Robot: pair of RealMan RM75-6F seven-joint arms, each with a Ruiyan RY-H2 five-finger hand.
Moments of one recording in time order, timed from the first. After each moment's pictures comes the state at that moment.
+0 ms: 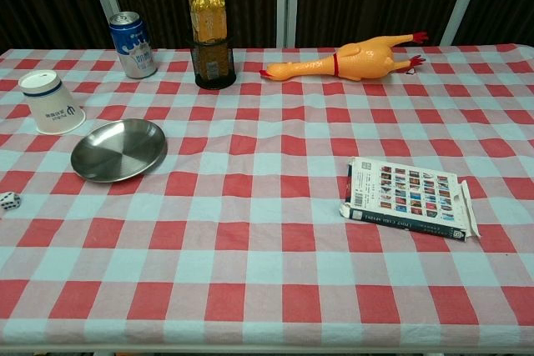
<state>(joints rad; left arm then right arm) -0.04 -1.19 -0.03 -1.55 1.46 1.48 0.08 0.04 -1.07 -0.01 -1.58 -1.61 1.52 0.18</state>
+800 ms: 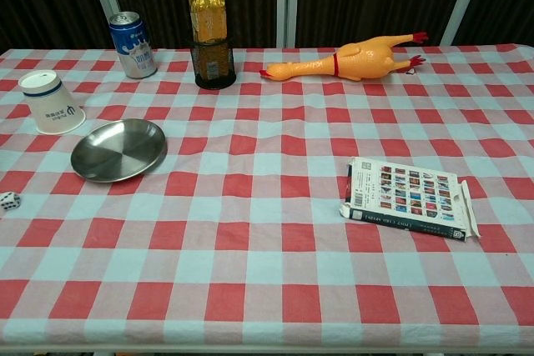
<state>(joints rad) -0.20 -1.20 -0.04 -1.50 1.51 1.28 -0.02 0.08 -1.04 0.02 -1.59 -1.60 1.50 0.17</state>
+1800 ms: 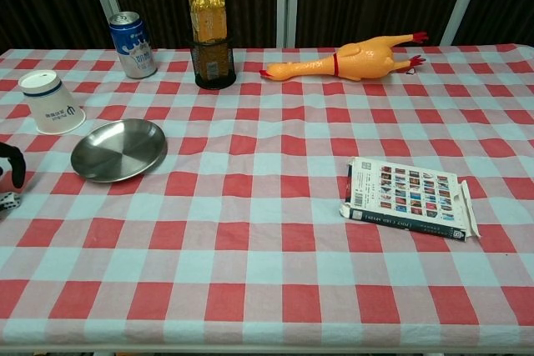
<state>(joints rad) -0.40 -1.45 0.03 -1.15 1.51 0.99 -0.15 0.08 -1.04 0.02 -1.61 -1.58 1.47 0.14</state>
